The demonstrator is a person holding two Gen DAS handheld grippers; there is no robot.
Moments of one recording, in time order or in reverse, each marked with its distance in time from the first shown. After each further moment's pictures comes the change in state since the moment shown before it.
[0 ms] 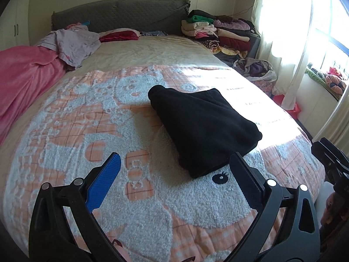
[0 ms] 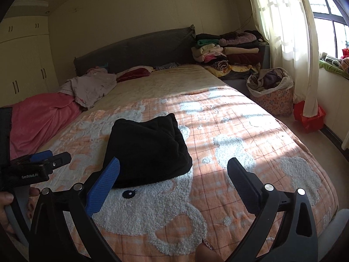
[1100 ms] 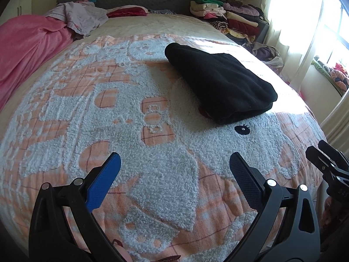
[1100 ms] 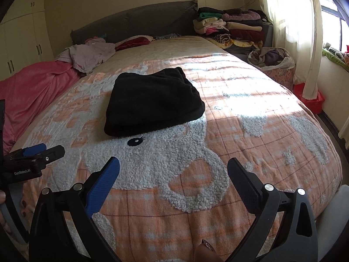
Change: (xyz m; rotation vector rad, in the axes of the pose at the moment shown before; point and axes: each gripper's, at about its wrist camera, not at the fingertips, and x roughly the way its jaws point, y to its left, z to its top) left arm 0.012 0.031 -0.067 -0.054 0.126 0.008; right arm 0.017 0.029 -0.063 -0.028 0.188 -0.037
